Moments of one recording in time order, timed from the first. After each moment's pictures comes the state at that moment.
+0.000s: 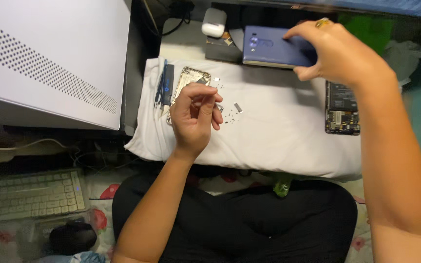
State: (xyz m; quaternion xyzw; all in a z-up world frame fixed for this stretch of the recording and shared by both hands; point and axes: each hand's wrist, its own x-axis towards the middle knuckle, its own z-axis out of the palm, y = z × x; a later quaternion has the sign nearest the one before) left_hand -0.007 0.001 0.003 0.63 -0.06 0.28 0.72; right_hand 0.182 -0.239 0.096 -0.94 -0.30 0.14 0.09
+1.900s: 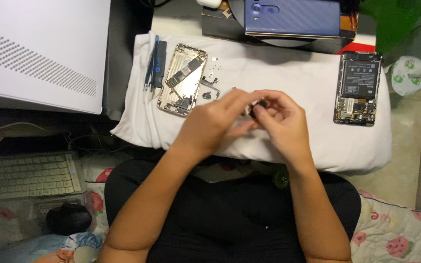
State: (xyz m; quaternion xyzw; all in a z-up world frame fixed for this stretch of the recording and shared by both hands) left_hand -0.015 -0.020 0.006 0.91 -0.20 0.15 0.32; right_hand 0.031 -0.221 -0.057 -0.70 -0.06 0.13 0.70
